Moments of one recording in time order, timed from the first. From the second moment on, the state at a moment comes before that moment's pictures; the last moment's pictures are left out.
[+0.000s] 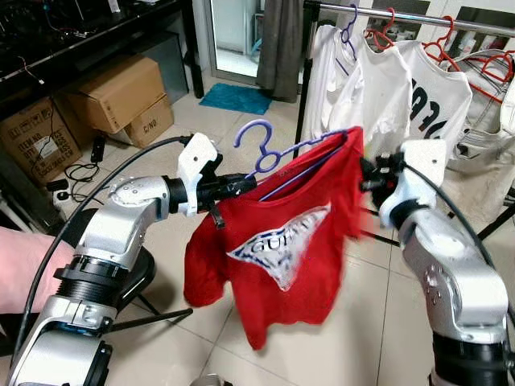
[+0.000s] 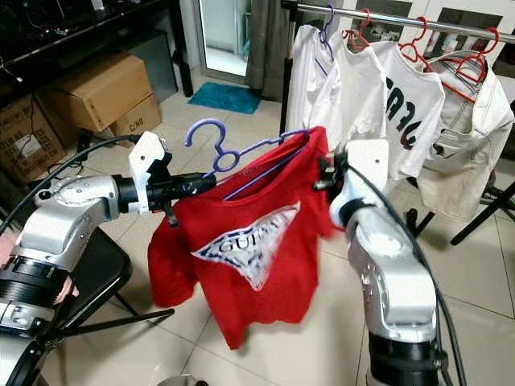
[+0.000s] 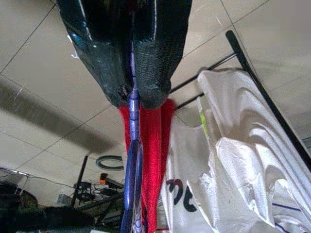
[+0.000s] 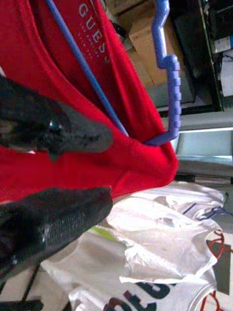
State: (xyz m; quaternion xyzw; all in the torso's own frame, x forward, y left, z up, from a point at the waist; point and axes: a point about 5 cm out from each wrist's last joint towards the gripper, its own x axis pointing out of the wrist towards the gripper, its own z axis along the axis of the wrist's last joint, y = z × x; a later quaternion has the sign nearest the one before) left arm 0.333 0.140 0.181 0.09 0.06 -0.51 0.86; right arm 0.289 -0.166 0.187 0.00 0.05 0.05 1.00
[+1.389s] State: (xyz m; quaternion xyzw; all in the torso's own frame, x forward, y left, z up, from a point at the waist) left arm 0.317 0.136 0.185 0.05 0.07 -0.58 0.81; right arm 0.296 -0.161 0.186 0.02 0.06 0.03 1.00
